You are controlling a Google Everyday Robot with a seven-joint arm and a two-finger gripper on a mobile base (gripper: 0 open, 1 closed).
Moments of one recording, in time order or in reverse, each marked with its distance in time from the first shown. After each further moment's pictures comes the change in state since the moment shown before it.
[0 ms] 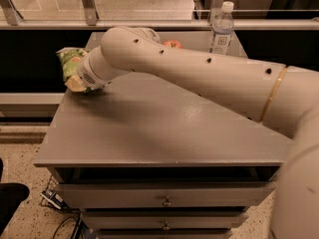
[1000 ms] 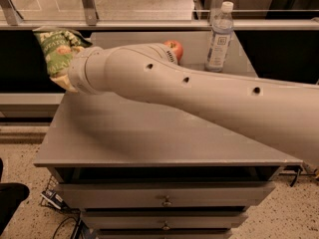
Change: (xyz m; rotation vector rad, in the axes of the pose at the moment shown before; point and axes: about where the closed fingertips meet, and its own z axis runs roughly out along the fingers) arm -0.044 0.050 -0.074 0.159 -0.225 -0.179
